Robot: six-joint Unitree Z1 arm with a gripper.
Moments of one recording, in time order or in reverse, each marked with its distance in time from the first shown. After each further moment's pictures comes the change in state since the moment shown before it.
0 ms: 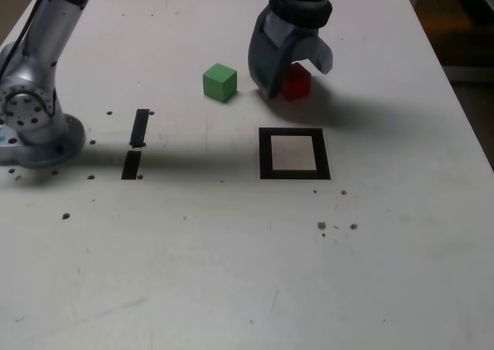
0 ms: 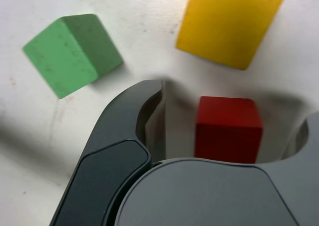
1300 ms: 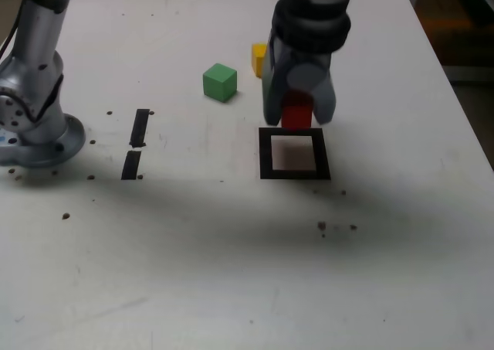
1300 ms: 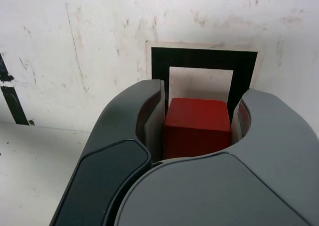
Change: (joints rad) arm -0.363 -0.138 0.051 0.020 0.013 0.104
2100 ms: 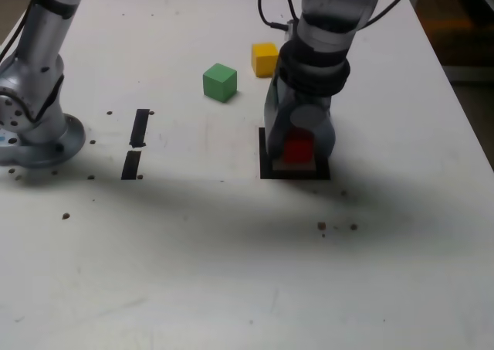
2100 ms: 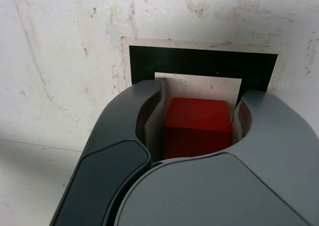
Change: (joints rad) arm -0.005 0.071 0.105 -0.167 -0.045 -0.010
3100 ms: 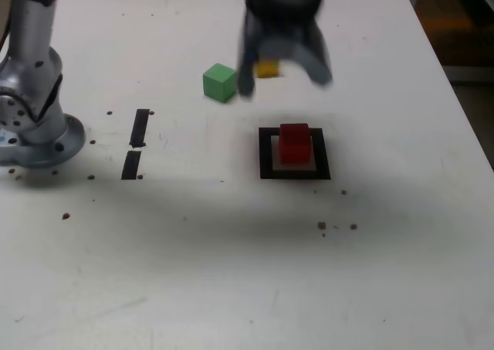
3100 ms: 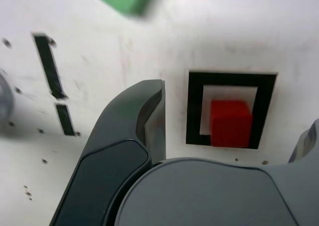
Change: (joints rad) arm 0.102 -0.225 -0.063 0.255 0.088 0.141
